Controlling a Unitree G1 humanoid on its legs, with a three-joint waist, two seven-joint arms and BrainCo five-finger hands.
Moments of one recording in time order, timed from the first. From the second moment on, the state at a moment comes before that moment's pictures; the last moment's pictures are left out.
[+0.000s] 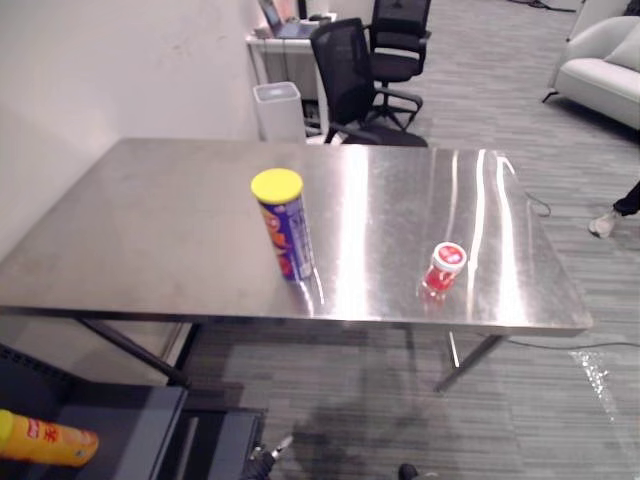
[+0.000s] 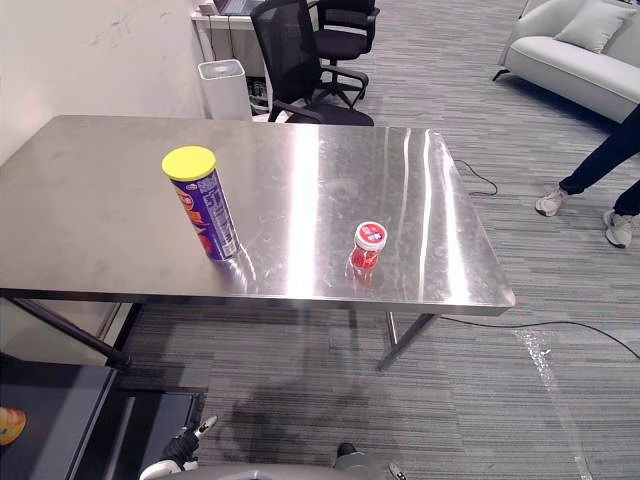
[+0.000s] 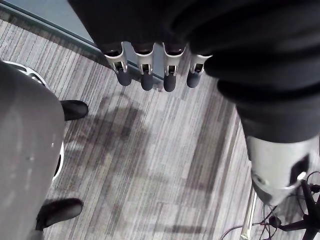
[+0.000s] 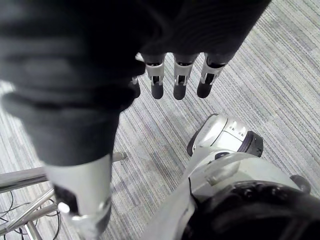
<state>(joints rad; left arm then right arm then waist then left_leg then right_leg) 0.07 0.09 0.10 1.18 -0.21 -0.17 0.01 0.20 -0.04 -0.35 1.16 0.31 -0.09 0.03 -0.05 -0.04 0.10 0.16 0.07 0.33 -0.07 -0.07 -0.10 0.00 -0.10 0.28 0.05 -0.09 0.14</state>
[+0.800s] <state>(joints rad) 0.12 0.08 0.21 1.15 -0.12 -0.16 -0.01 0.19 -0.37 -1.14 0.75 0.51 -0.13 -0.15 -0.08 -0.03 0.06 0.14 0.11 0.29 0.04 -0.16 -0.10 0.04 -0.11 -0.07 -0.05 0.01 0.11</state>
